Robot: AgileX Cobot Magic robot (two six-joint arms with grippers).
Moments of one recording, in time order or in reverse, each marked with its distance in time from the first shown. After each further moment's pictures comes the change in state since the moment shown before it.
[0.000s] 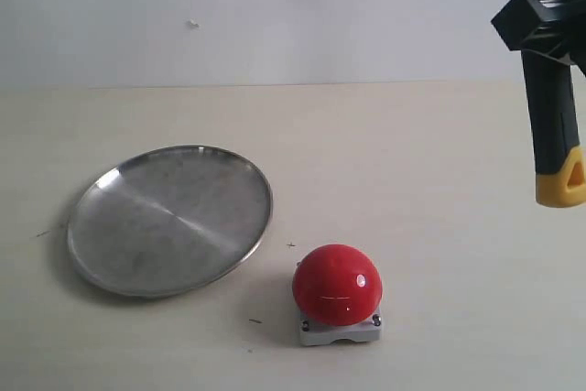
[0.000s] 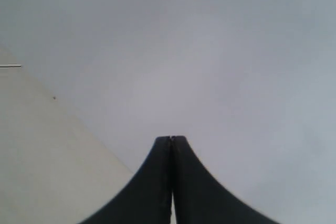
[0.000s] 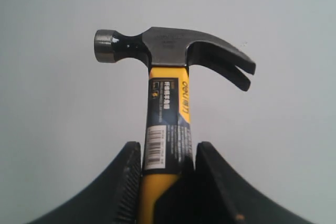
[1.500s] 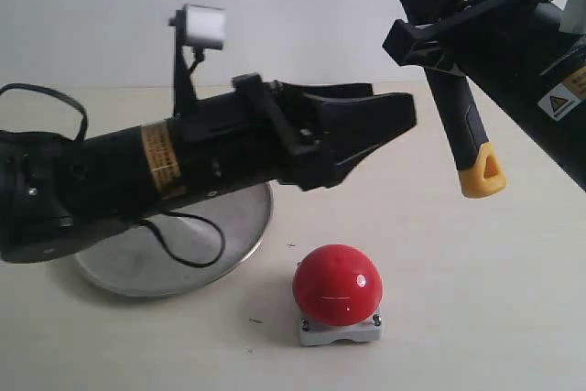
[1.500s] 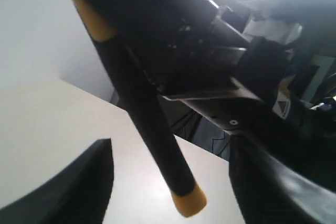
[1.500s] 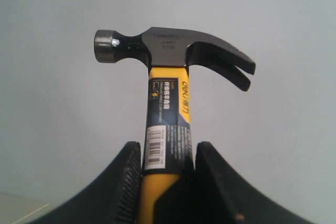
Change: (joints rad) left arm -0.883 1.703 -0.782 0.959 -0.993 -0.335; right arm 0.000 0.255 -0.156 -0.115 0.079 0.086
